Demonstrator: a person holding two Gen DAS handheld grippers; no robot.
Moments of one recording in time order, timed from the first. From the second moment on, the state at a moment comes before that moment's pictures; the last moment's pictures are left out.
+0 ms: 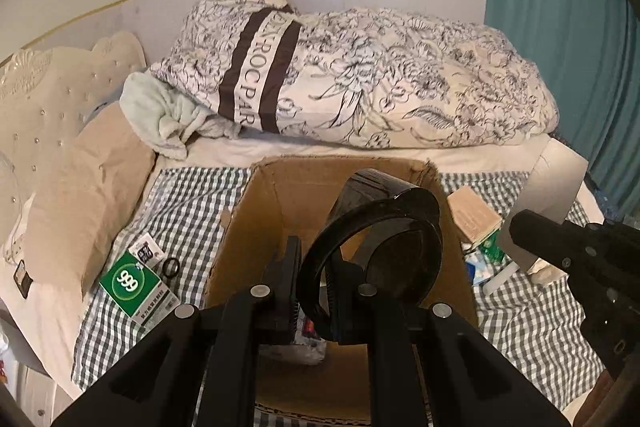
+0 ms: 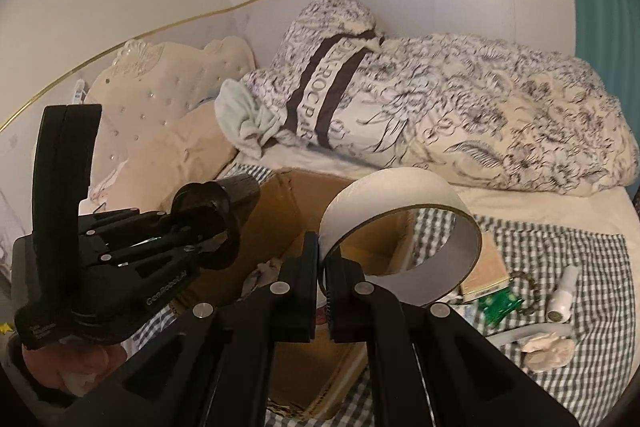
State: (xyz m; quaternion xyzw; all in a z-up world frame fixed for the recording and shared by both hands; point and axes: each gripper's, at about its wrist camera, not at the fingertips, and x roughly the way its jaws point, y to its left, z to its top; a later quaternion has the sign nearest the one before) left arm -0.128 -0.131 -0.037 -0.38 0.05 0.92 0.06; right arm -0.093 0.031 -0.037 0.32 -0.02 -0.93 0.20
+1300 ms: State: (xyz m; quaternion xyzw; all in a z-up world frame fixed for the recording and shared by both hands) left arm -0.172 -0.151 -0.123 -0.49 0.05 0.87 0.02; right arm -0.127 -0.019 -0.116 0.45 0.02 -0.86 0.23
